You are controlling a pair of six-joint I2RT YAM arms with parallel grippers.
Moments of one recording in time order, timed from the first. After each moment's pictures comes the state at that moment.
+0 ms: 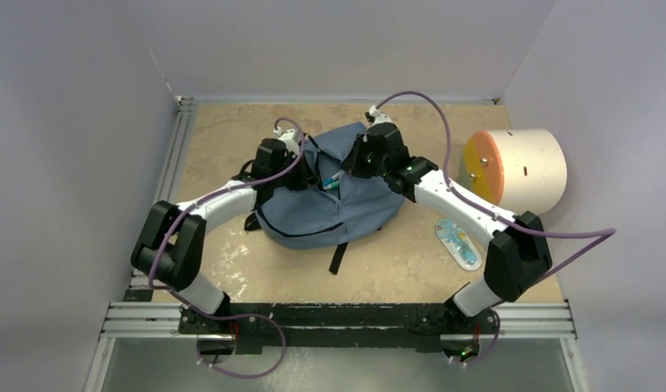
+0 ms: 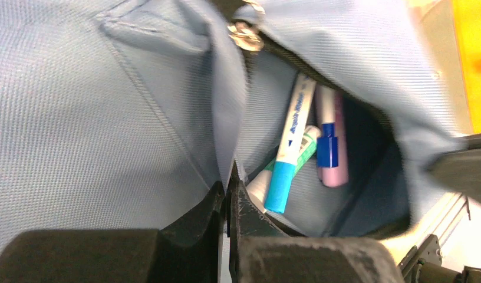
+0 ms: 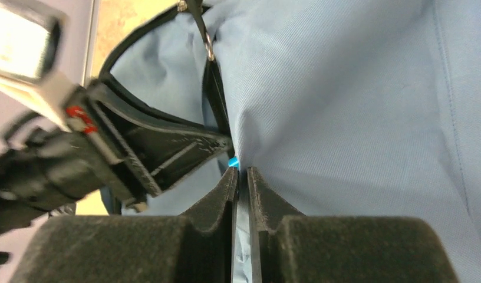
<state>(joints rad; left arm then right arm) -0.43 1.60 0.91 0.13 0.28 -0.53 0.63 1.53 1.22 -0.25 0.00 0.66</state>
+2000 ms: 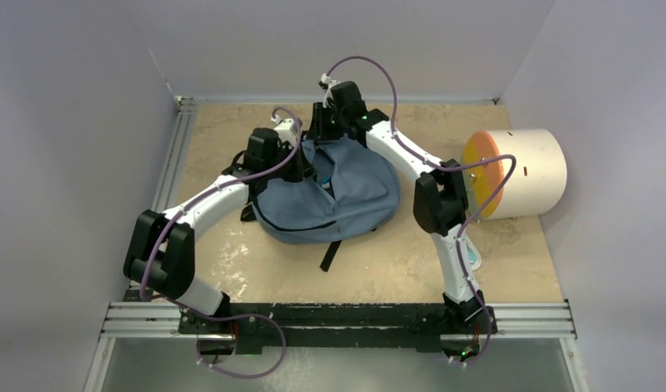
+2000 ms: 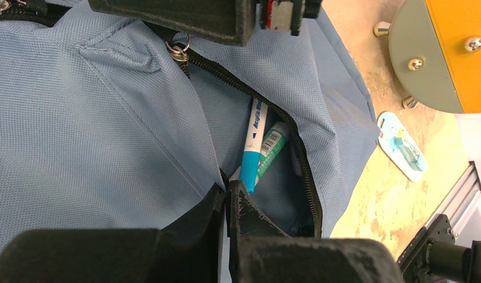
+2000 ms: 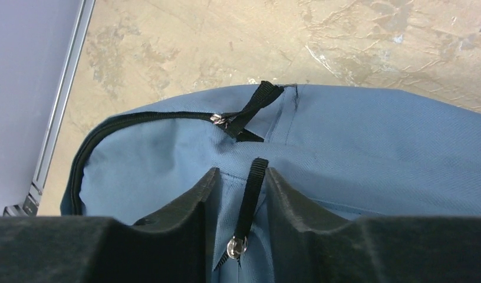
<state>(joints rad) -0.40 1.53 1.01 -0.02 0.35 -0.39 0.57 2.24 2.05 -0.44 -0.24 0.41</state>
